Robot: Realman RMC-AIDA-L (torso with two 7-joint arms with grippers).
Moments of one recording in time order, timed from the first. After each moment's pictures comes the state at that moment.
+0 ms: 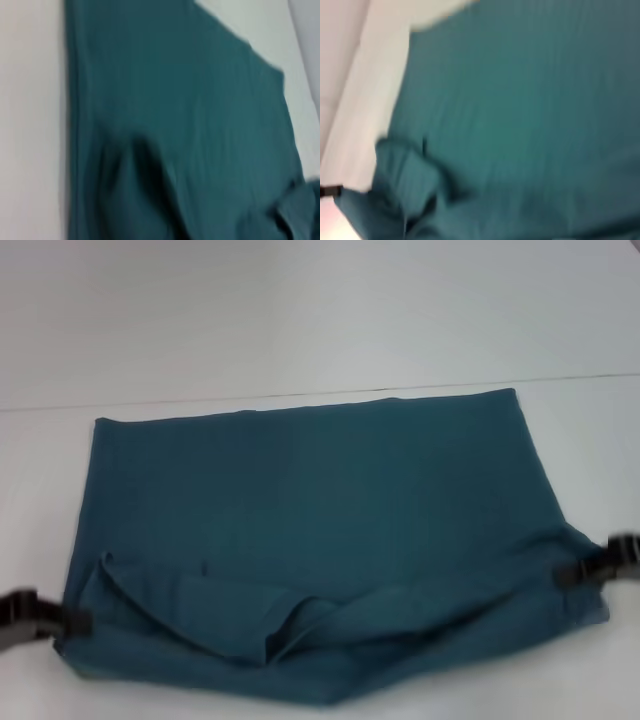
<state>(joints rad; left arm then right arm) -0.55 -2.00 0.40 0.81 2.49 1.71 -2.41 0.58 1.89 -0.59 -0.75 -2.37 -1.71 2.38</state>
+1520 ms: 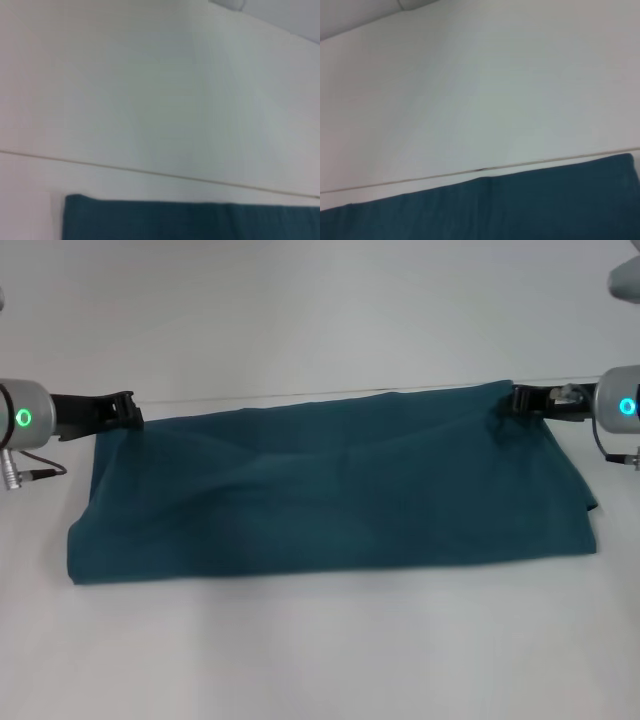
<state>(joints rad) -0.86 -2.06 0.72 0.67 2.51 0.85 -2.59 0.77 2.00 -0.85 -0.63 -2.35 -0.76 2.49</state>
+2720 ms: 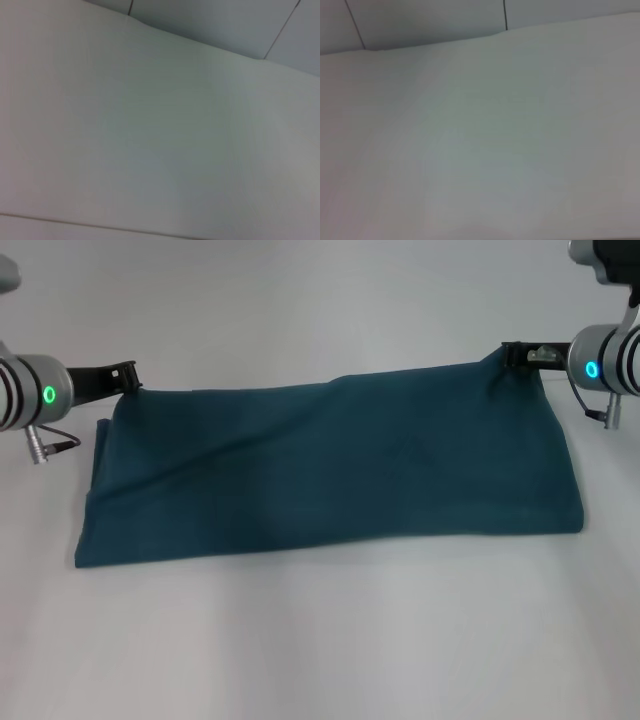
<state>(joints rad) -0.91 -2.07 0.80 0.57 2.51 0.57 -2.63 0.91 2.00 -0.90 -0.46 -2.46 -0.41 2.51</state>
